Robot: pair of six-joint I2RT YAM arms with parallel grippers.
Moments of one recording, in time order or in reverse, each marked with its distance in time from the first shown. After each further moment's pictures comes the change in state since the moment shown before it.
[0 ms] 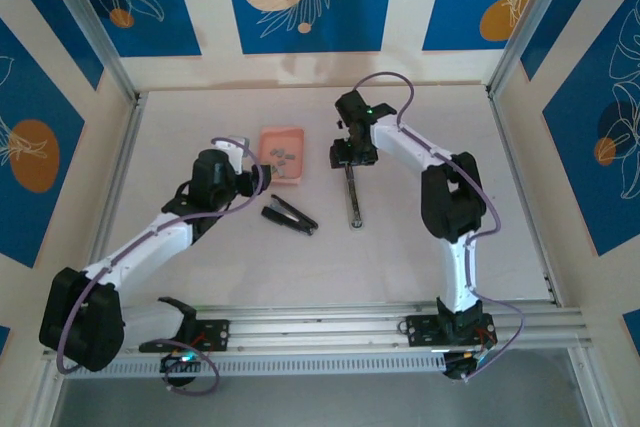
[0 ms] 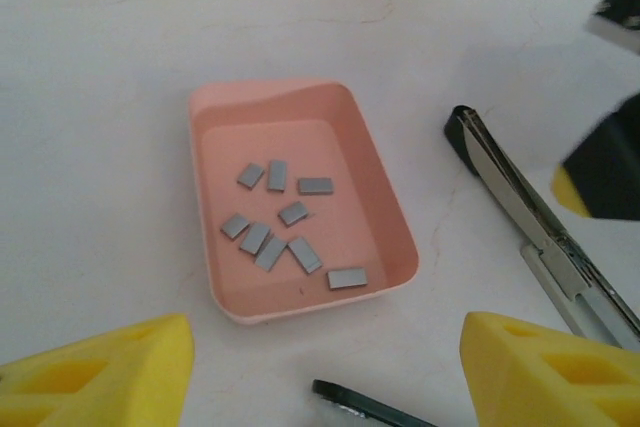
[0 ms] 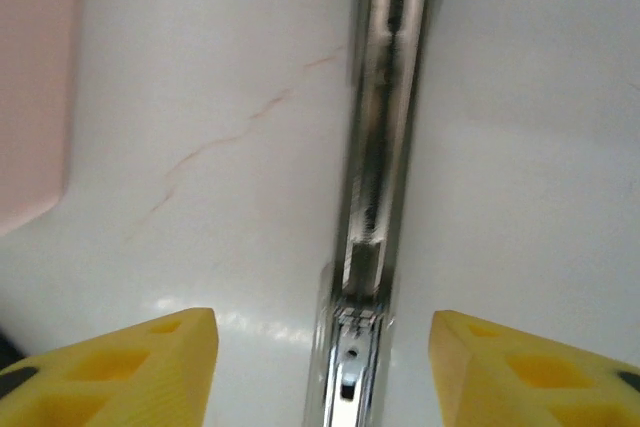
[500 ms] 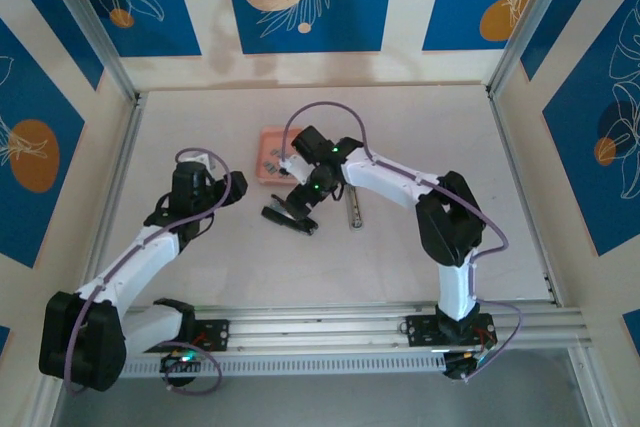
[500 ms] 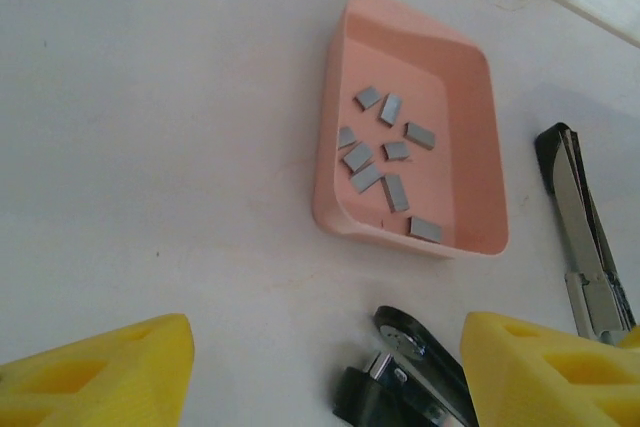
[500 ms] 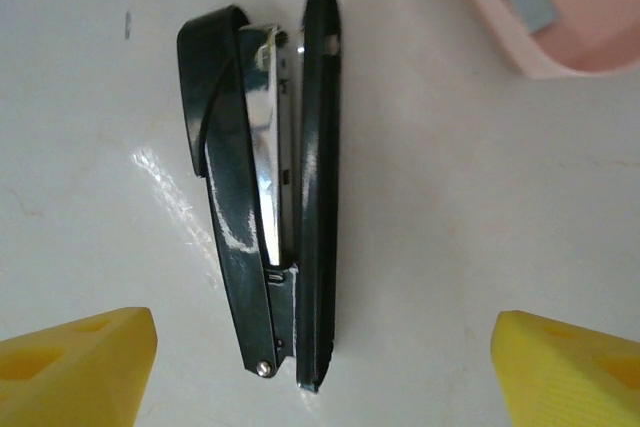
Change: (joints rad) left arm 0.160 -0.099 -0.116 -0.109 0.051 -0.303; right arm 0.286 -0.084 -0.155 0.094 -0.145 -0.422
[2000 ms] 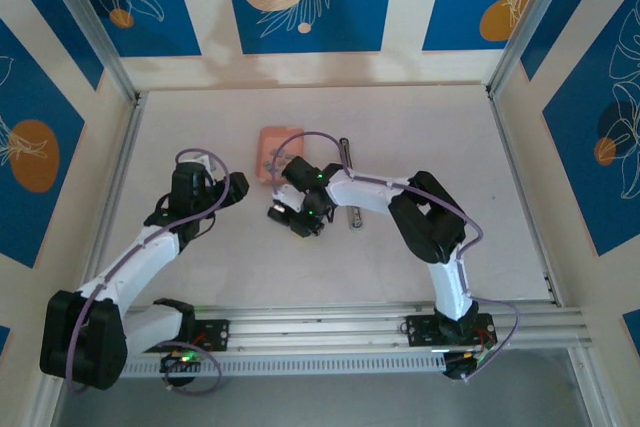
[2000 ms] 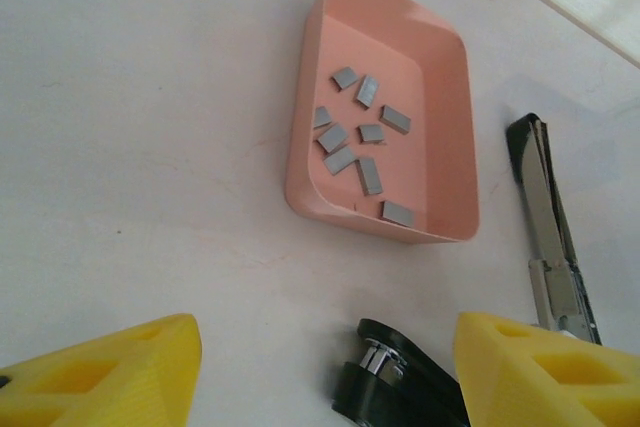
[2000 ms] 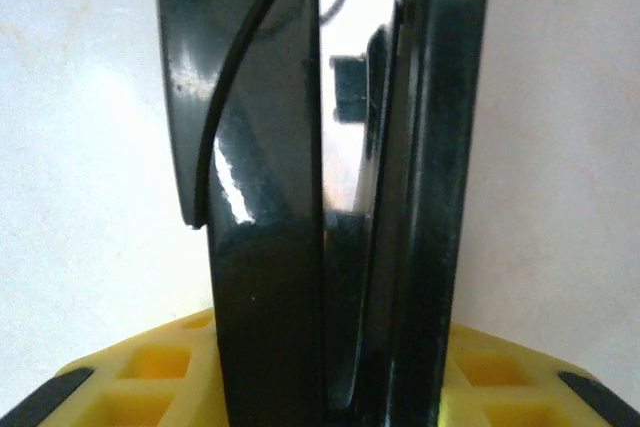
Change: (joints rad) left arm 0.007 0.012 -0.004 0.024 0.077 -0.041; right arm 0.068 0.058 -0.171 0.166 0.042 -0.043
